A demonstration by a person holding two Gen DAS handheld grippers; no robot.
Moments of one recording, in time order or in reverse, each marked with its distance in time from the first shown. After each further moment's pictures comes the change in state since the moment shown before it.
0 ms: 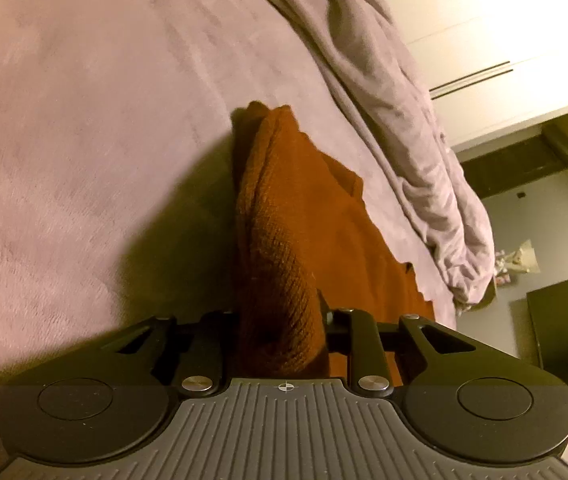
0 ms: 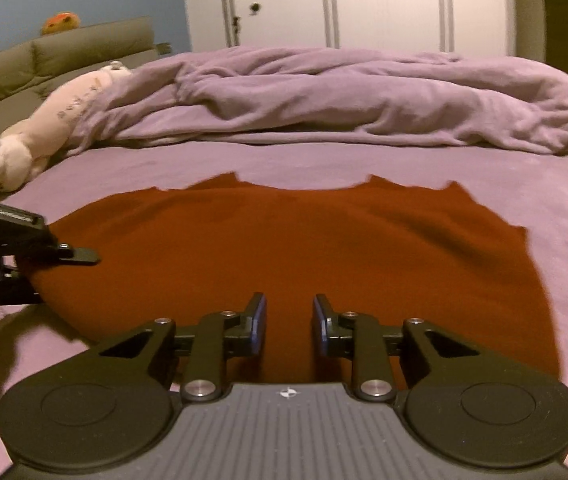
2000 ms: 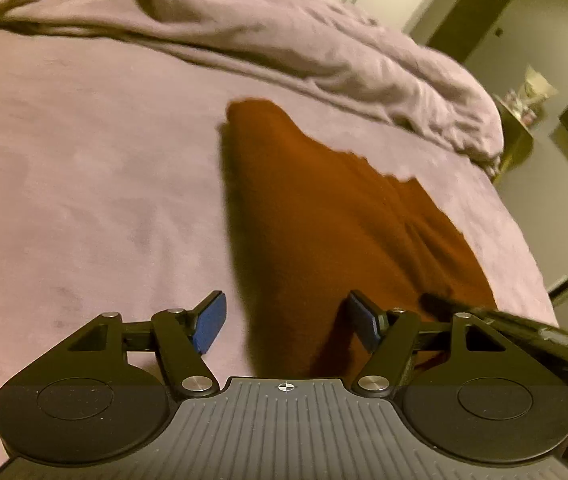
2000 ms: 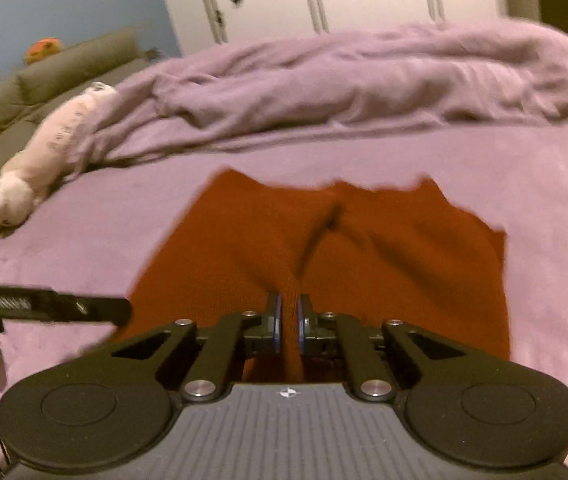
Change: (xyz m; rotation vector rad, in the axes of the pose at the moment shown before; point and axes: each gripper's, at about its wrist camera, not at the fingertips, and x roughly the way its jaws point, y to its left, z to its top) left arm 0.053 -0.147 -0.088 0.573 0.101 0.195; right arm 0.009 -0.095 0.016 0.199 0.125 0.062
